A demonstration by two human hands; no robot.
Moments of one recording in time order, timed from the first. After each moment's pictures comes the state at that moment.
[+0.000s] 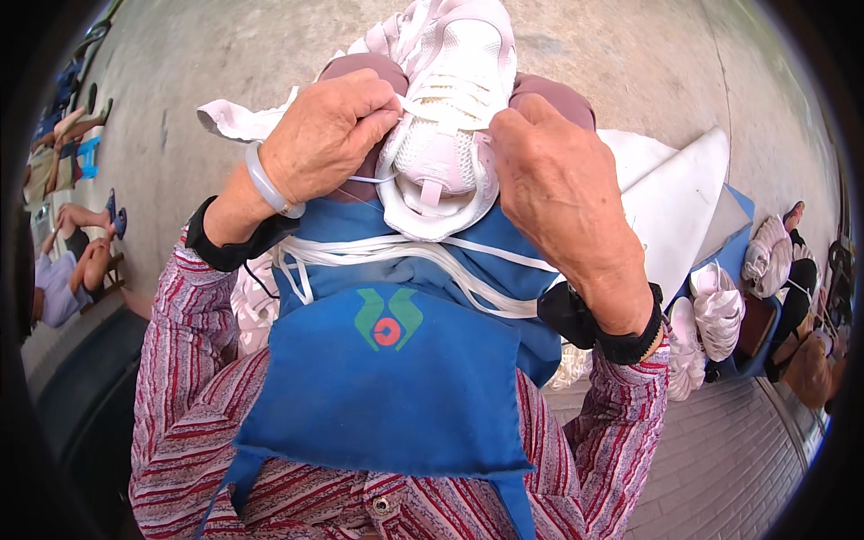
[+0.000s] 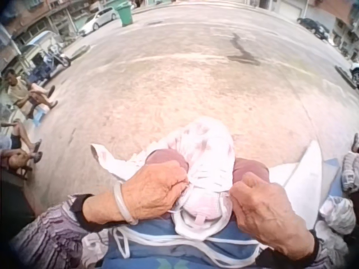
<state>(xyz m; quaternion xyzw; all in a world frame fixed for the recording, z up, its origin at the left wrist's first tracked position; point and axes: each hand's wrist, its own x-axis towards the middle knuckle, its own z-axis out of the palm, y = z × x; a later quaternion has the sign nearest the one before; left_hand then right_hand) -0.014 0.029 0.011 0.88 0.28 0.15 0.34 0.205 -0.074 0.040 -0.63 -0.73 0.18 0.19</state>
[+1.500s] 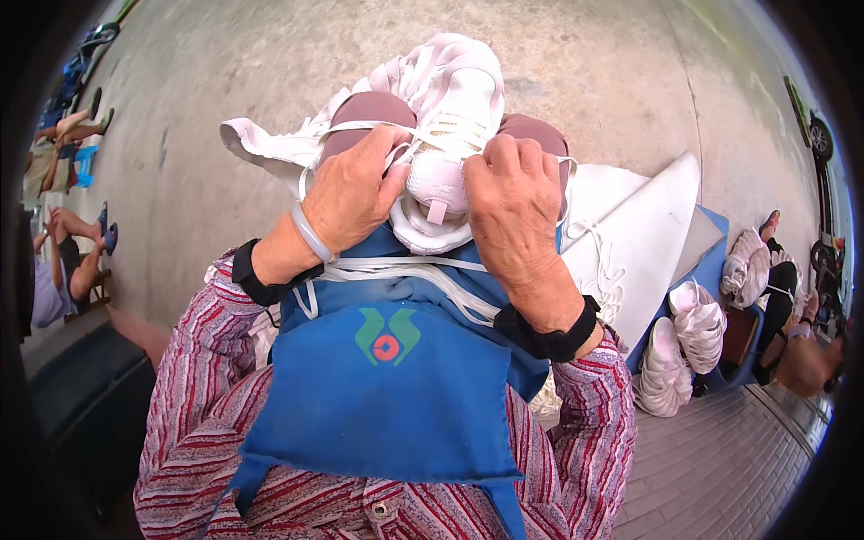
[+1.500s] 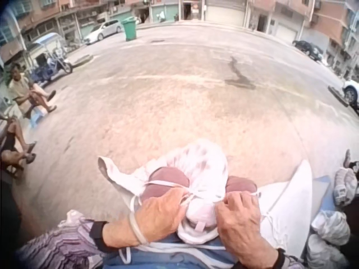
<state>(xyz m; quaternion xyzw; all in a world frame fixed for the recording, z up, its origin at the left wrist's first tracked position) -0.006 -0.015 0.006 0.84 0.38 0.22 0.31 0.179 -0.085 0.030 -0.62 -0.76 -0.10 0.15</state>
